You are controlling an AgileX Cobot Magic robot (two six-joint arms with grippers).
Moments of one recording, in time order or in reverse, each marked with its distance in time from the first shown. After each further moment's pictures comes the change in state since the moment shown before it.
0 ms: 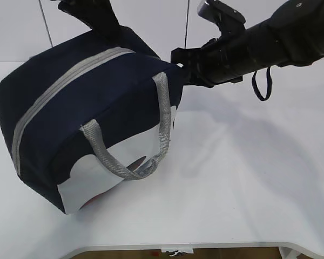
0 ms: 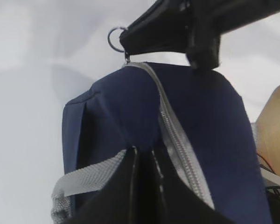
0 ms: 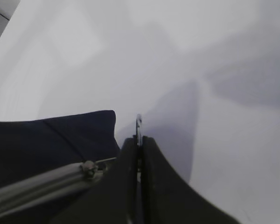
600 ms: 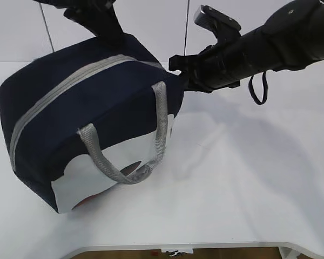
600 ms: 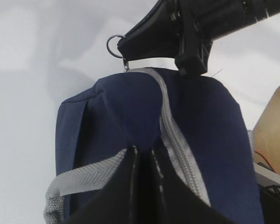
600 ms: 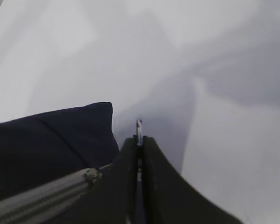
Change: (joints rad) left arm 0.000 0.020 0.004 0.000 -0.001 0.002; right arm -0.002 0.039 -0.017 0.001 0.018 -0.002
